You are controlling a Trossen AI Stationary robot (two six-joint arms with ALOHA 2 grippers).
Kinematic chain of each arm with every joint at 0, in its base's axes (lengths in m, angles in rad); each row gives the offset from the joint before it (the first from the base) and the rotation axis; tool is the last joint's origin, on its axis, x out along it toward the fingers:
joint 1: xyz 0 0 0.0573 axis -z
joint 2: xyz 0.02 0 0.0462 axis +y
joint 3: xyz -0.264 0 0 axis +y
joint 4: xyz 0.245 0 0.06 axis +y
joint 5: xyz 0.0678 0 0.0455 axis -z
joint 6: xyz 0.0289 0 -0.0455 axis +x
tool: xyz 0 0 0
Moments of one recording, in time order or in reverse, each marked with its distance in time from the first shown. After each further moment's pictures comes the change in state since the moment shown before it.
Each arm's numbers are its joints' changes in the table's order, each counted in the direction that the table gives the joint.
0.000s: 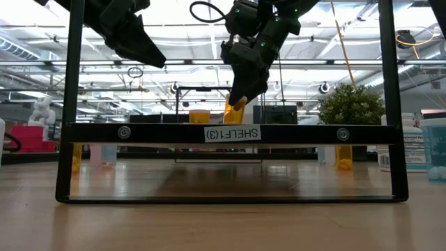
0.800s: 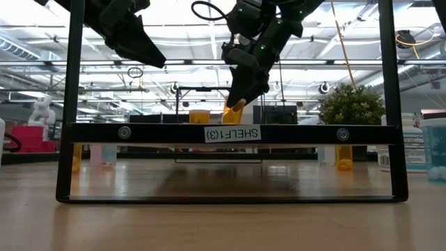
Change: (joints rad) left arm 0.000 0.000 0.000 0.000 0.000 0.008; right arm -0.020 -0.004 0.070 -0.089 0.070 0.050
